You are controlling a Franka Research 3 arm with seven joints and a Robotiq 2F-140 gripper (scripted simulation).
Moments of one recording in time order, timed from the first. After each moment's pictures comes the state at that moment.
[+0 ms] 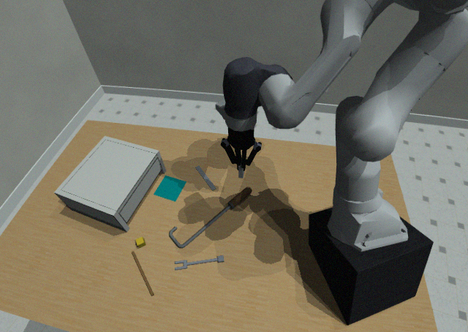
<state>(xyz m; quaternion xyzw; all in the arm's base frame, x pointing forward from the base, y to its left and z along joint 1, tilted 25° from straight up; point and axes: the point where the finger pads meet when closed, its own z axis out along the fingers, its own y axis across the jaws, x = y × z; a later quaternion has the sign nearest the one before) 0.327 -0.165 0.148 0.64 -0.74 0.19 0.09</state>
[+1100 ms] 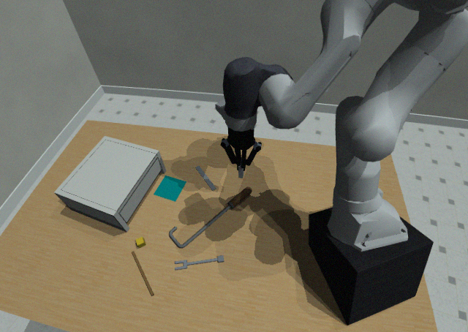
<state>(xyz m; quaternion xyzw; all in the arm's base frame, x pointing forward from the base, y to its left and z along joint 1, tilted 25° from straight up) 0.327 -0.165 0.148 0.64 -0.74 0.19 0.09</state>
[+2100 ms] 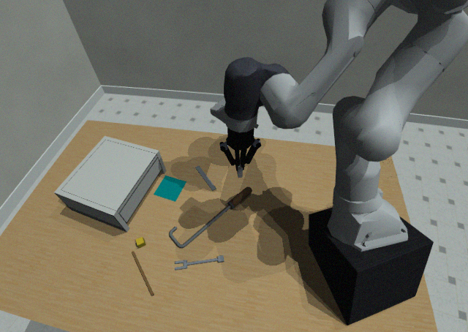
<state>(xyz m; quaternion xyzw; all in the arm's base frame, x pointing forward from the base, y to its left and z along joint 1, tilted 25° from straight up) 0.331 -0.160 0.153 0.74 -0.64 0.20 0.12</state>
